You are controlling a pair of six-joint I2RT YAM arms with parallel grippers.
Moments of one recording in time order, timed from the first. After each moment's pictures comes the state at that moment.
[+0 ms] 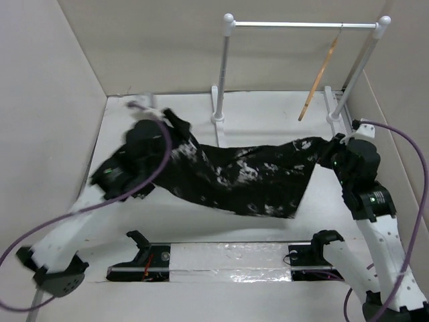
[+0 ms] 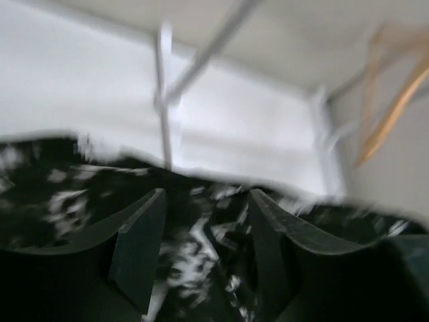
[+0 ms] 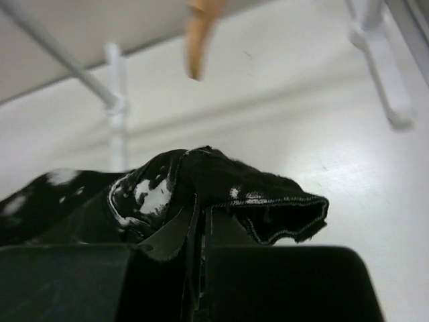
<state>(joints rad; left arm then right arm) -0.73 0.94 1.40 -0.63 -0.54 -0.67 0.21 0.69 1.02 -0.56 0.18 0.40</state>
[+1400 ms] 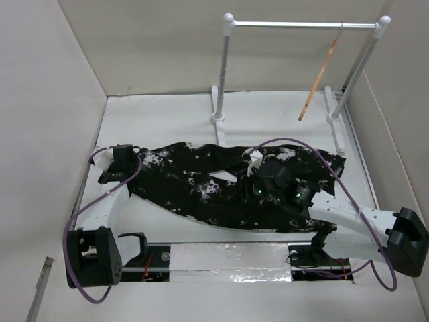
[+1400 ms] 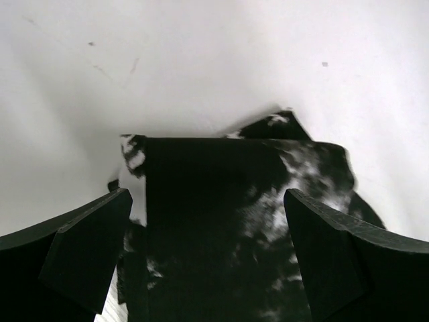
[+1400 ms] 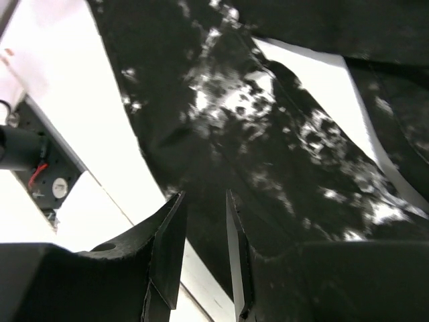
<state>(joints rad) 0.03 1.07 0.59 -0.31 -0.46 -0.96 0.91 1.11 0.67 -0.06 -0.04 0.46</state>
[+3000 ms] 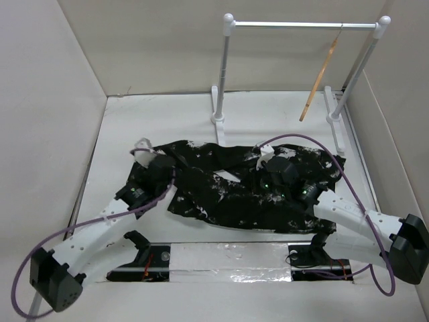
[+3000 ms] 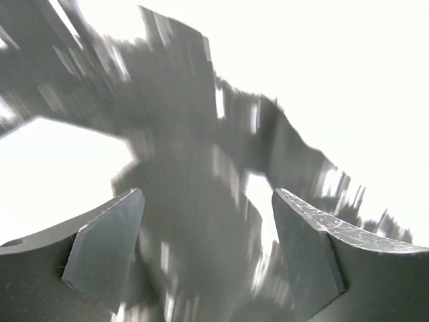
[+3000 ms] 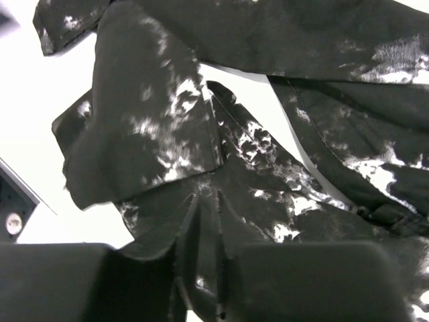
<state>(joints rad) -0.77 0.90 0.68 -0.49 -0.59 -1.09 0.83 1.06 0.67 -0.09 0.05 0.40</state>
